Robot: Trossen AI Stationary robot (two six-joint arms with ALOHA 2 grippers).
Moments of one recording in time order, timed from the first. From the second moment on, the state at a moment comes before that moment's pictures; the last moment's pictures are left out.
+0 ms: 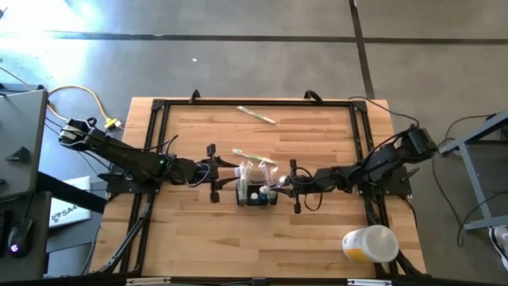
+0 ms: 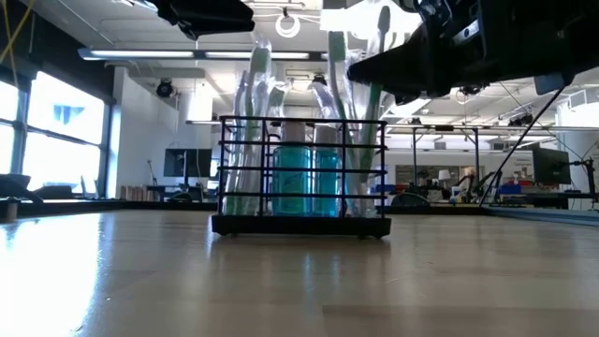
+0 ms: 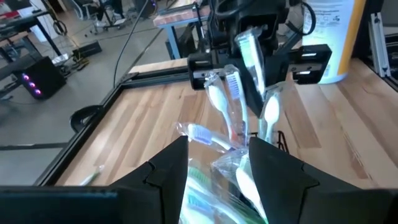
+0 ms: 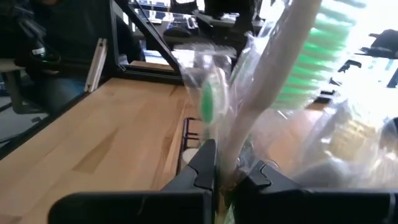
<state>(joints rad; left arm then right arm) -0.31 1.13 0.72 0.19 -0.48 0.07 0.26 1.54 0.47 0.96 0.20 -0.06</state>
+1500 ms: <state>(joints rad) -0.31 1.13 0.72 0.16 -0.48 0.06 0.22 1.50 0.47 0.92 -0.03 -0.03</state>
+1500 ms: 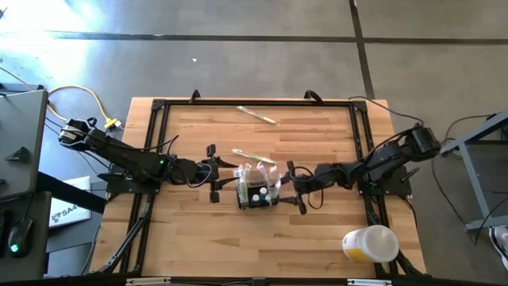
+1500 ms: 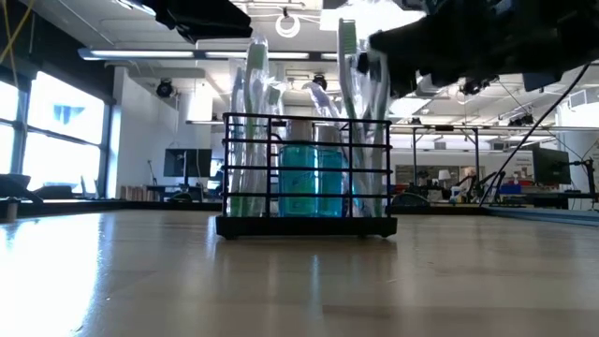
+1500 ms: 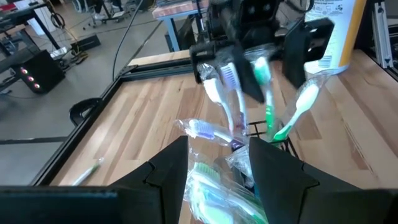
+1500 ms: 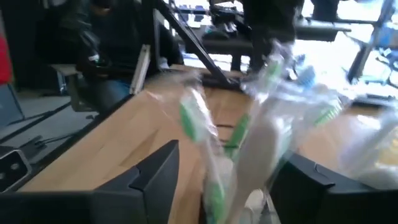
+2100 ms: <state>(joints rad) -0.31 1.13 0.72 0.16 -0.48 0.04 0.34 1.12 0.51 0.54 0.05 -0.11</state>
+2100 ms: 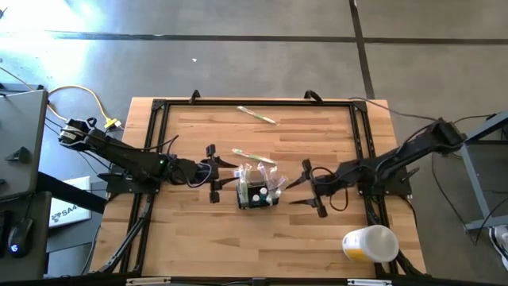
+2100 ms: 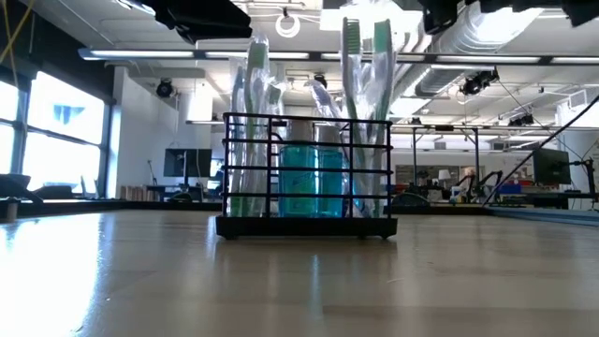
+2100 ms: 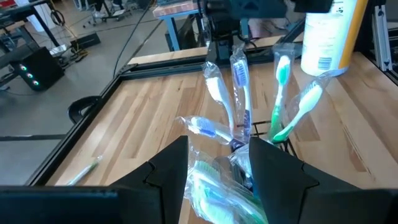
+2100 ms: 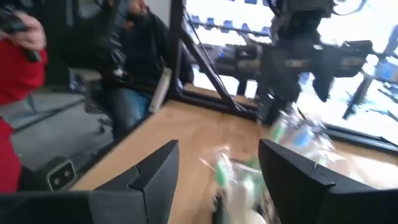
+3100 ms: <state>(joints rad) -0.28 0.99 0.84 -0.07 -0.59 0.18 0.42 1.04 0.73 0.06 0.39 -0.05</state>
